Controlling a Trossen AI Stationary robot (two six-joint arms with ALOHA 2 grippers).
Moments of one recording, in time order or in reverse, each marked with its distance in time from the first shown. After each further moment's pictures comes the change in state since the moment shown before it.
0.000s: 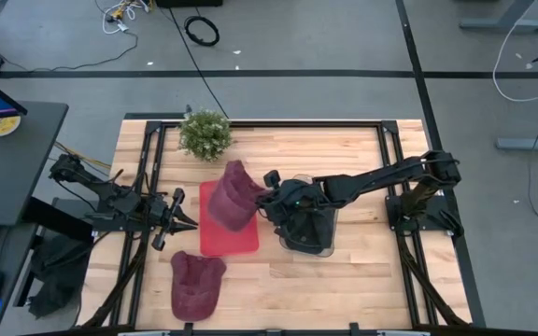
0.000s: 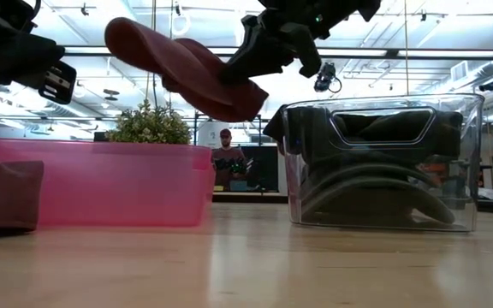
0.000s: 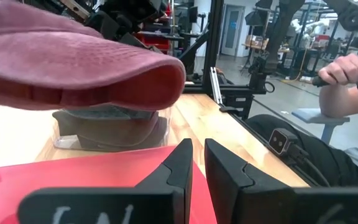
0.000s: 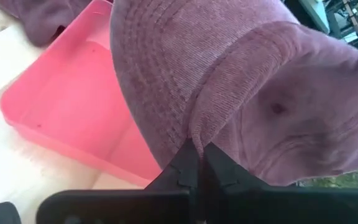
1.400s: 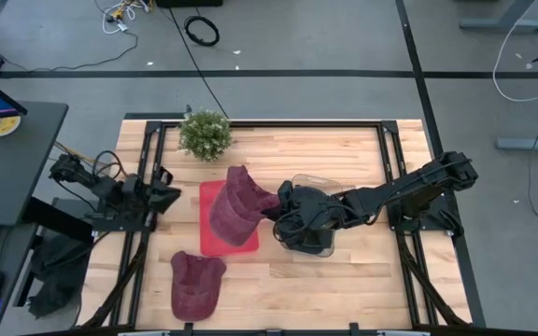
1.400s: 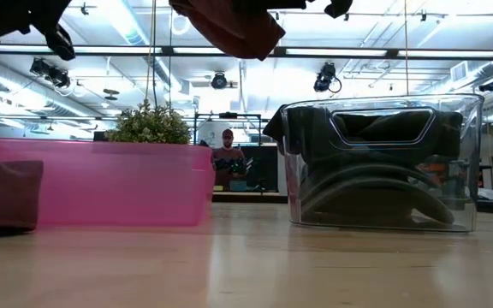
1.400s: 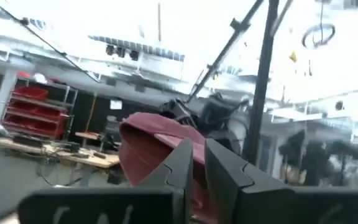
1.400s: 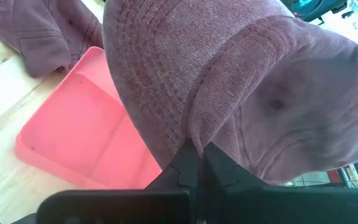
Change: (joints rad) left arm 0.002 0.000 0.000 0.582 -0.217 0.113; right arm 0.187 -0.121 0.000 0.013 0.258 -0.098
